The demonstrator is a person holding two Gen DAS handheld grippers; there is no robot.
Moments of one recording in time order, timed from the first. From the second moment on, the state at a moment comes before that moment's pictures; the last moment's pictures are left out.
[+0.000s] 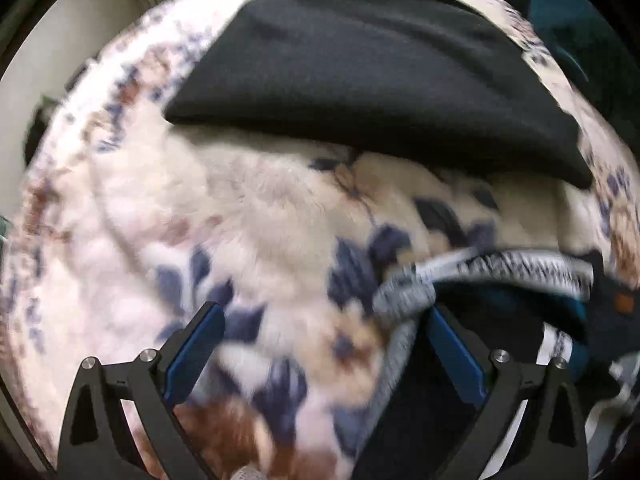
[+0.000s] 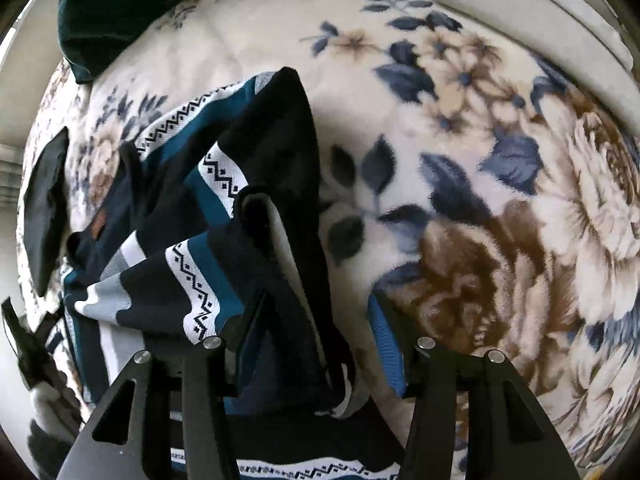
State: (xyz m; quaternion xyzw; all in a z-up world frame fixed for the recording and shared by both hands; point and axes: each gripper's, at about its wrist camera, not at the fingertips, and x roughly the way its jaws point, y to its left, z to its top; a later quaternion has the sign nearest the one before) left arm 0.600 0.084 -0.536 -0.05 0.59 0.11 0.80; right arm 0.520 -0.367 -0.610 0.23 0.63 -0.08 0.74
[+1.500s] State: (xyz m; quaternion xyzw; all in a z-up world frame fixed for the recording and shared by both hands) left arm 0.161 -0.388 -0.540 0.05 0.70 -0.03 0.71; right arm 0.480 -0.503 -0.575 0.27 0.66 0.15 0.69
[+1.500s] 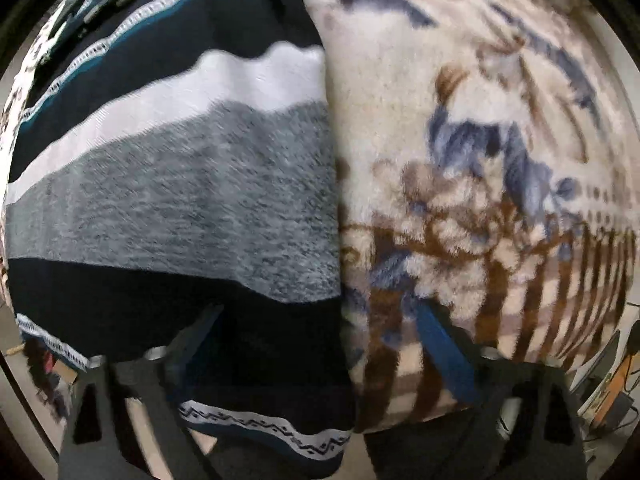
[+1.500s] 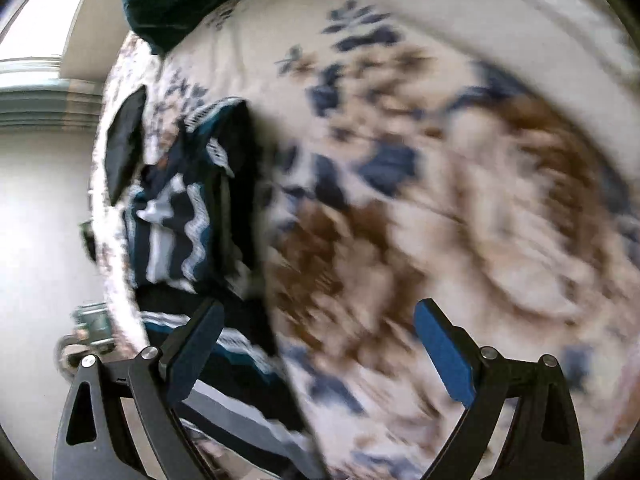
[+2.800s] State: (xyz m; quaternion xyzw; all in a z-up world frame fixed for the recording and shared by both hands) left arm 0.142 -0.029 -0.438 -0.24 0.55 0.13 0.79; right arm 0.589 -0.023 -0.515 0.05 0.72 0.14 0.68
